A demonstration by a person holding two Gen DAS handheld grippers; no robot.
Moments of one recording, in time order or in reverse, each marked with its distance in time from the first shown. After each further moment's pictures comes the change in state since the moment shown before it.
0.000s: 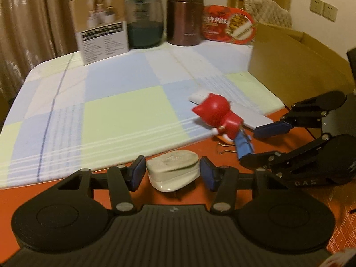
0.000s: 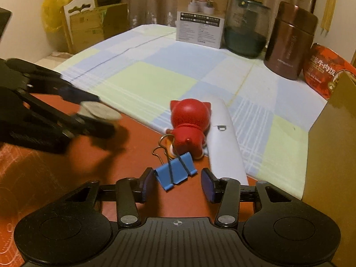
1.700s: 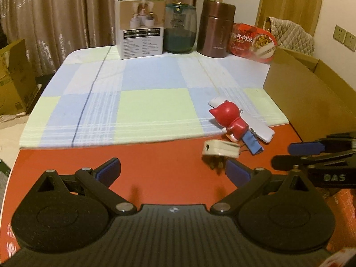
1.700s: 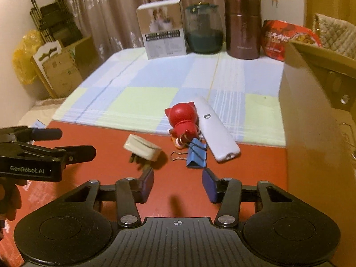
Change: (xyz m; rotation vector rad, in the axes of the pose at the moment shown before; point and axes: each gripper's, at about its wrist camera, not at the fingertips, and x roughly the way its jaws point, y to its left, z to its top) left arm -0.054 0.002 -0.018 -0.157 -0.025 0.095; right arm -0.063 0.012 -0.009 0.322 -0.045 -0.024
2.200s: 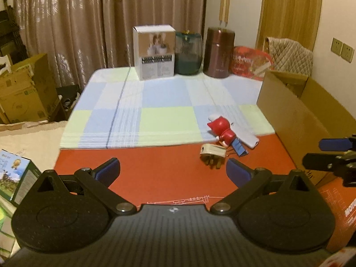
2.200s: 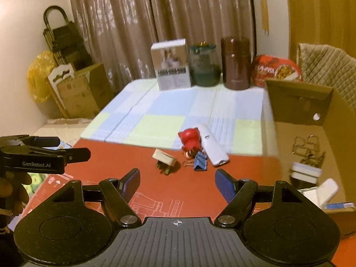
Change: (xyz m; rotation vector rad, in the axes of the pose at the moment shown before) left arm -0.106 -0.013 -0.007 -0.015 -0.068 0.073; right arm -0.124 0.027 -0.017 0.009 -0.137 0.020
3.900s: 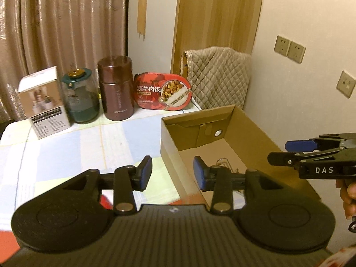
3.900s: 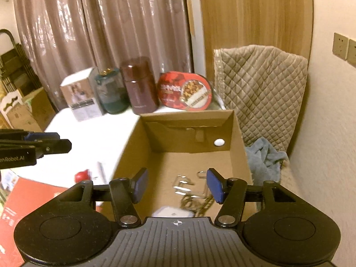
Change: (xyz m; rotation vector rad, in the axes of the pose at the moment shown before) left arm 0.052 -0.200 0.150 0.148 -0.018 -0.269; right arm -0.057 -0.201 0.092 0.122 -0.016 -0.206
